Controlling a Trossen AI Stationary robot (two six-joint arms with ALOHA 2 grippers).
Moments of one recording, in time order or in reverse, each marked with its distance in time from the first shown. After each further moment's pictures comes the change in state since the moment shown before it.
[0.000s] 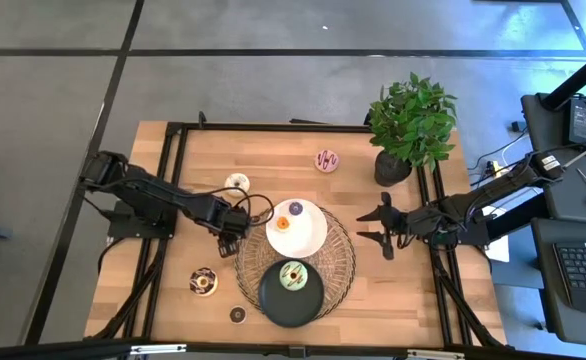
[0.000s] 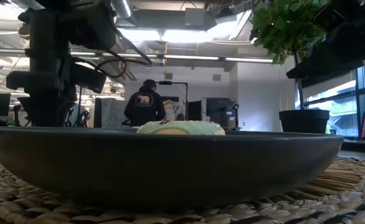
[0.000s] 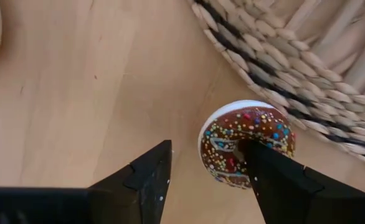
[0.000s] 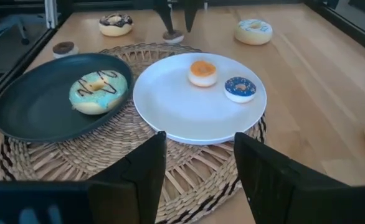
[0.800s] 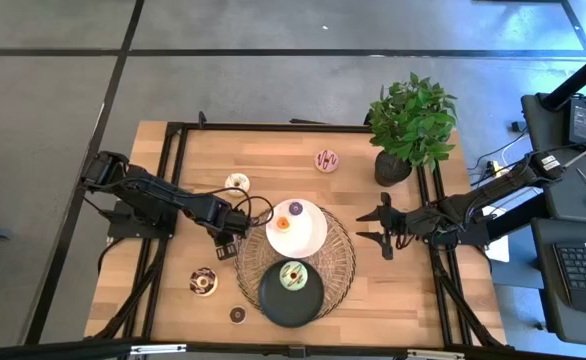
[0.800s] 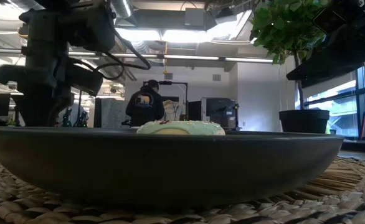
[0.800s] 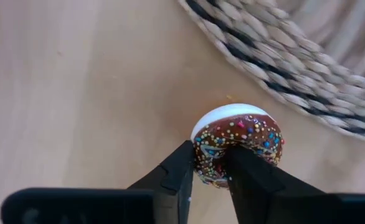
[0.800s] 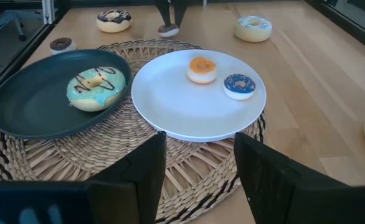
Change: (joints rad) left arm 0.003 -0.003 0.000 -0.017 0.092 0.011; right arm -0.001 0.013 0.000 0.000 0.002 0.000
